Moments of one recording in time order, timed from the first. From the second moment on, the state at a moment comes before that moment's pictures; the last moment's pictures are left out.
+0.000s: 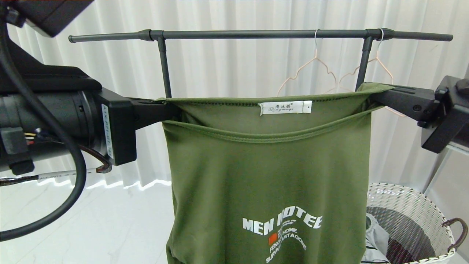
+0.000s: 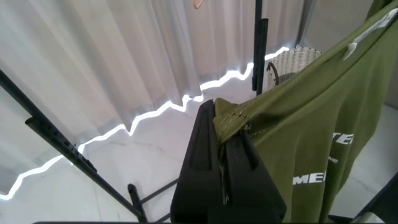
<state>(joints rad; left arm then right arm) -0.72 1.26 -1.19 0.18 0.07 0.06 0.57 1.25 -0.85 -0.54 0.40 0.01</state>
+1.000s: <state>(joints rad) -0.70 1.27 -1.20 0.18 0.07 0.06 0.55 1.23 -0.81 -0.54 0.39 0.01</state>
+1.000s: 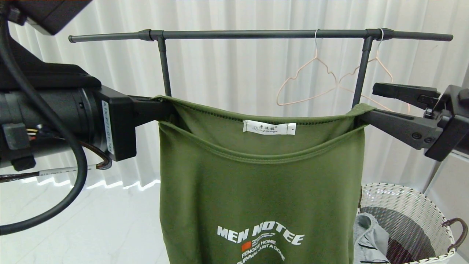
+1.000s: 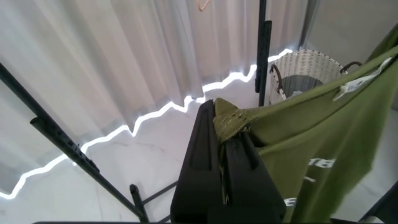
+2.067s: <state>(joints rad) -0.51 1.16 -1.01 0.18 0.07 0.05 0.24 1.13 -0.74 -0.32 0.34 0.00</state>
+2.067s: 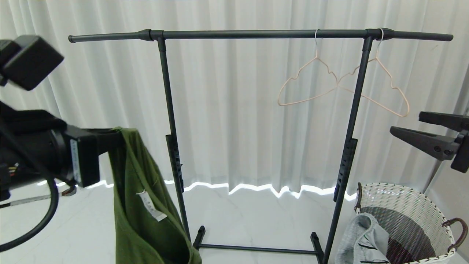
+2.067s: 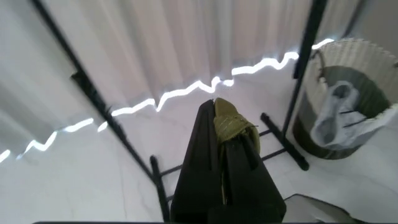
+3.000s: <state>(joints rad) -0.15 0.78 -0.44 -0.24 0.03 0.05 -0.05 1.07 -0.43 -0.61 0.04 -0.10</state>
